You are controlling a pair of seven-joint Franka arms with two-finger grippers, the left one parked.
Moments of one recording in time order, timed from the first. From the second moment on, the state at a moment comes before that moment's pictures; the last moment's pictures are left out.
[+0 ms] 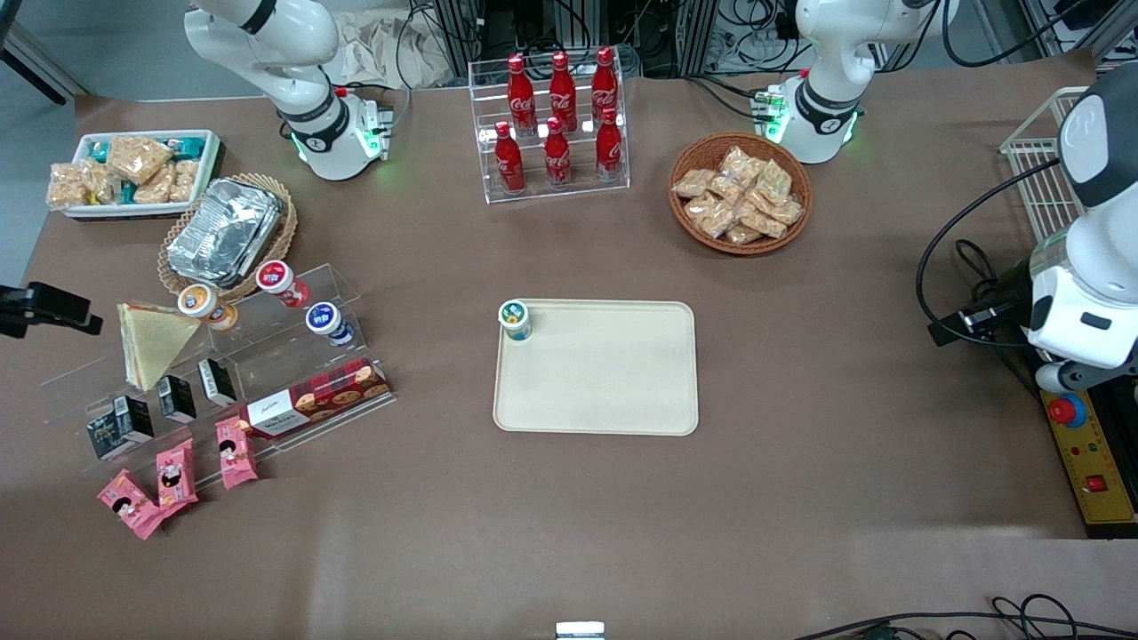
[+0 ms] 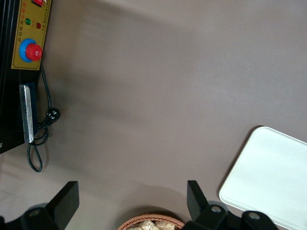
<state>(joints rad) -0.09 0.18 -0.10 -1.35 0.04 1.48 -0.12</state>
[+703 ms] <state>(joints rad) -0.09 0.15 -0.30 -1.47 0.06 1.49 0.10</state>
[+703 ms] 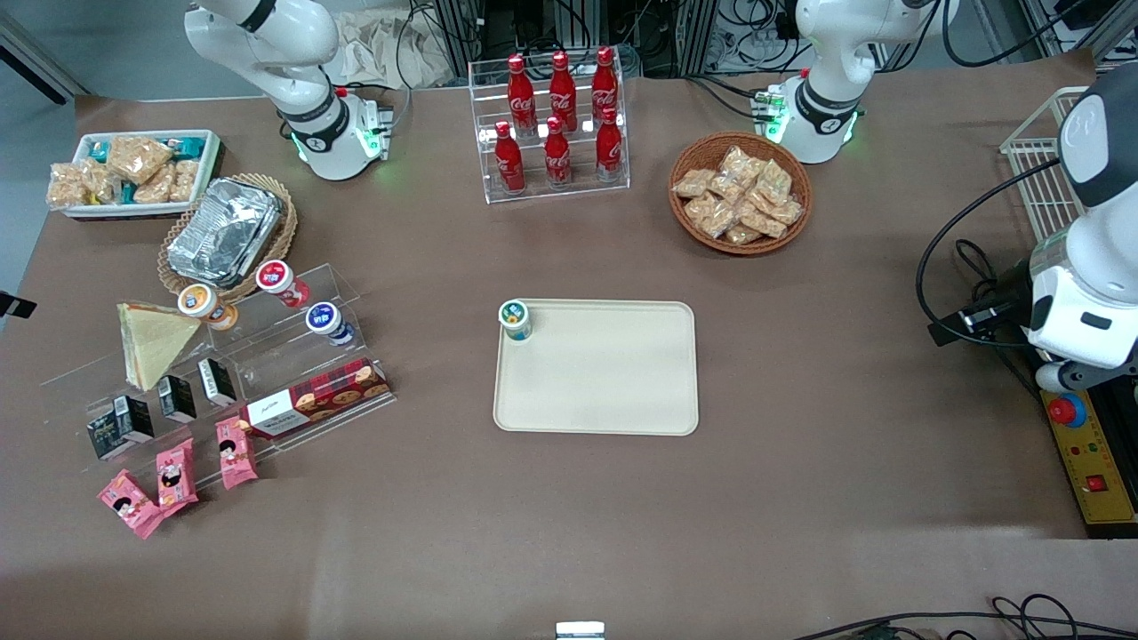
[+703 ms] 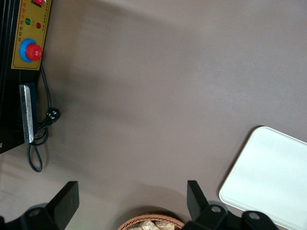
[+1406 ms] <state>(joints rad) -0.08 0.01 -0.32 -1.88 0.07 1.81 0.12</state>
